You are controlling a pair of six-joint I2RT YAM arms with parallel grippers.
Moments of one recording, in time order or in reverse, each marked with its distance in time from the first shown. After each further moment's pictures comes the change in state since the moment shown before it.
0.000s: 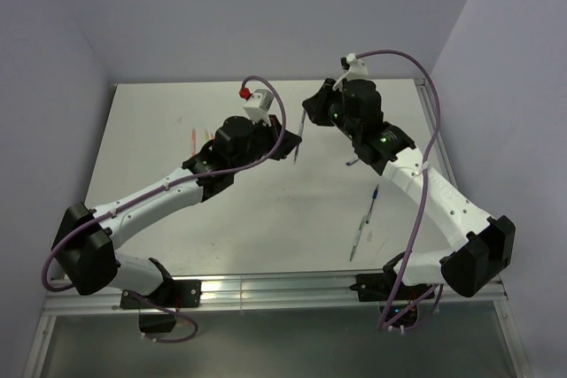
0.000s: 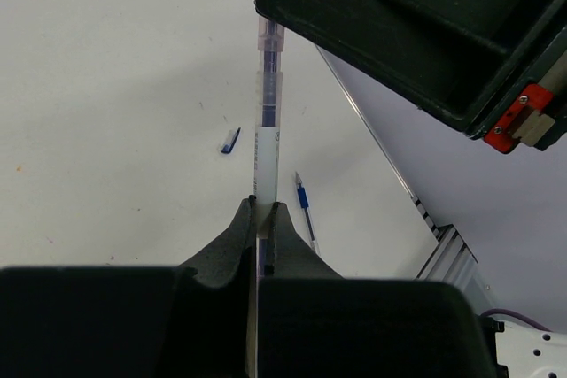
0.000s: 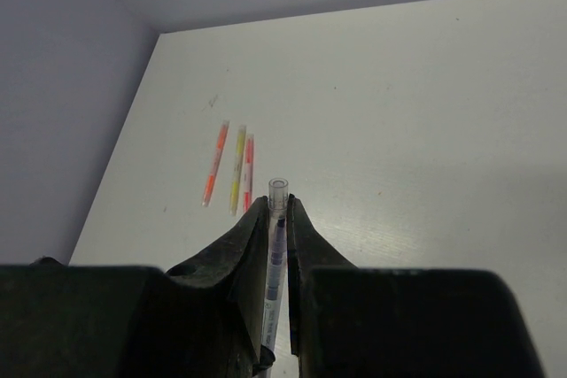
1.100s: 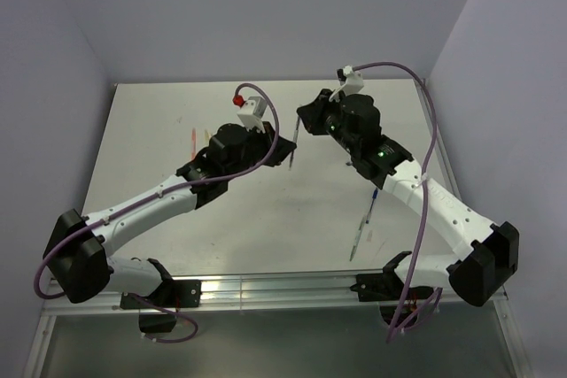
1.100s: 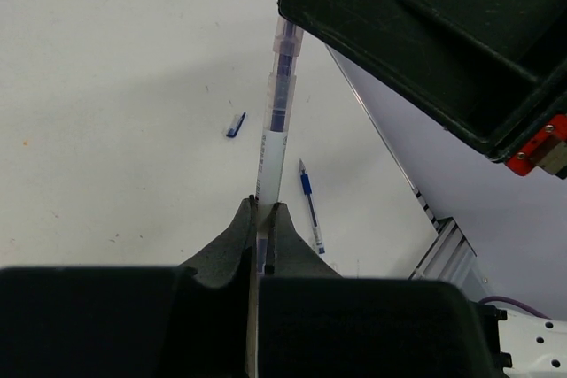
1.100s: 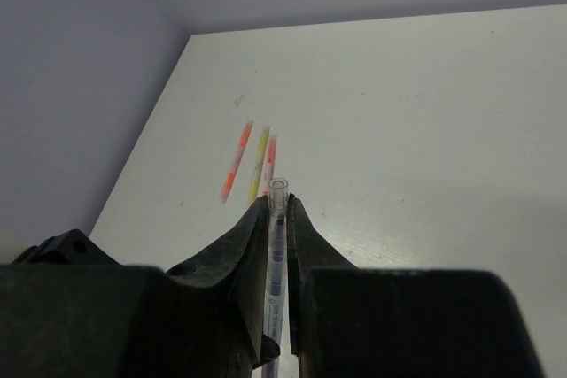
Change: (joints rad) left arm 0.003 -0.062 -0.077 0.007 -0.012 -0.021; right arm 0.061 -0.061 -0.121 0.126 0.011 -0.011
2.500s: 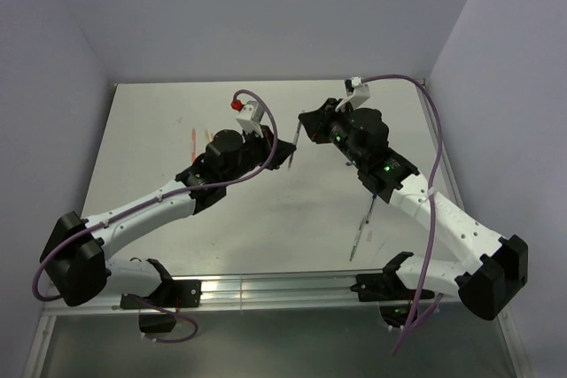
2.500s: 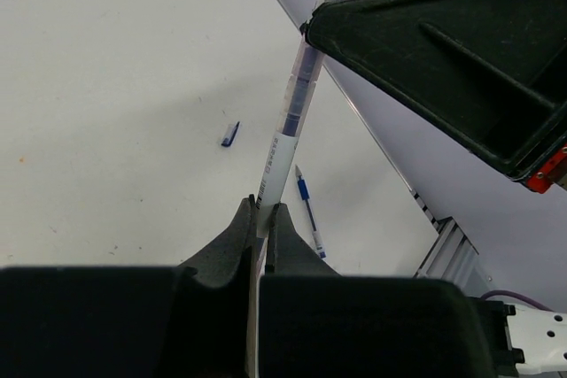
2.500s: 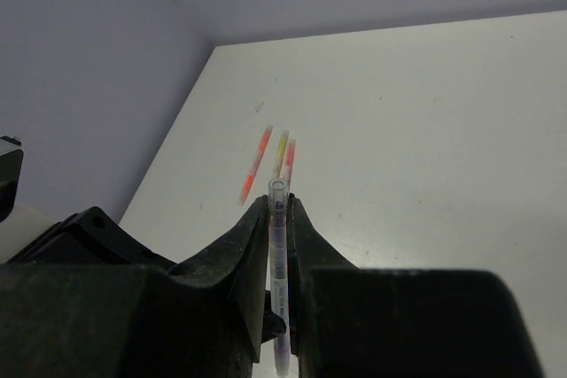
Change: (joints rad) left arm -0.004 -0.032 -0.072 0.101 0.012 0.029; right arm 0.015 -0.111 -0.142 0.120 -0.024 0.023
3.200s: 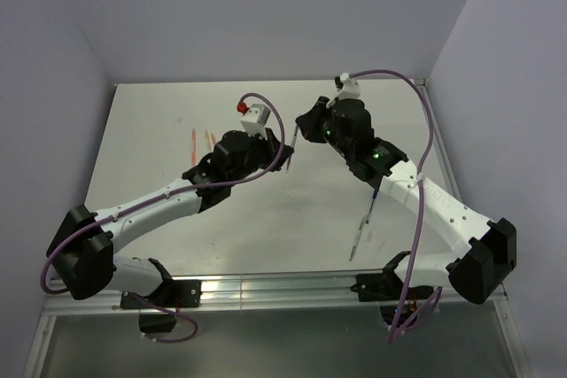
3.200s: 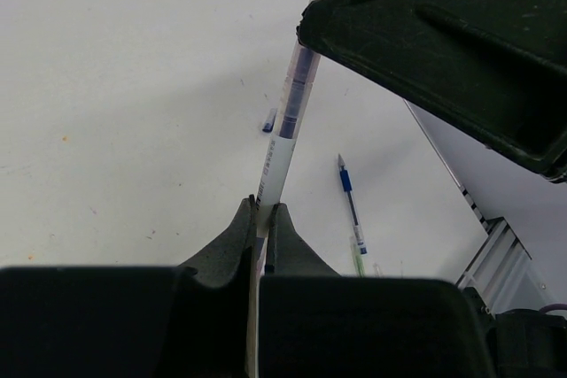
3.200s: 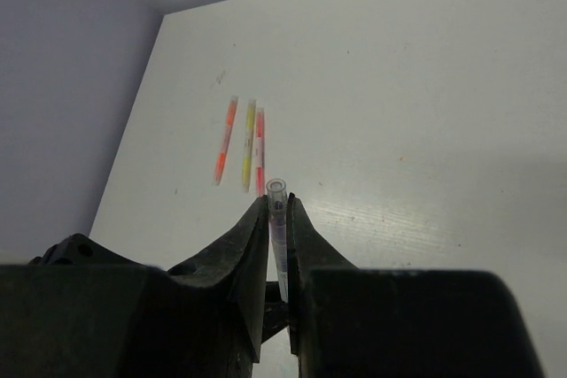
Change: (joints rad) left arm -0.005 0.054 0.004 -0.030 -0.062 0.037; right arm 0.017 0.114 0.116 -0.191 0.076 0.082
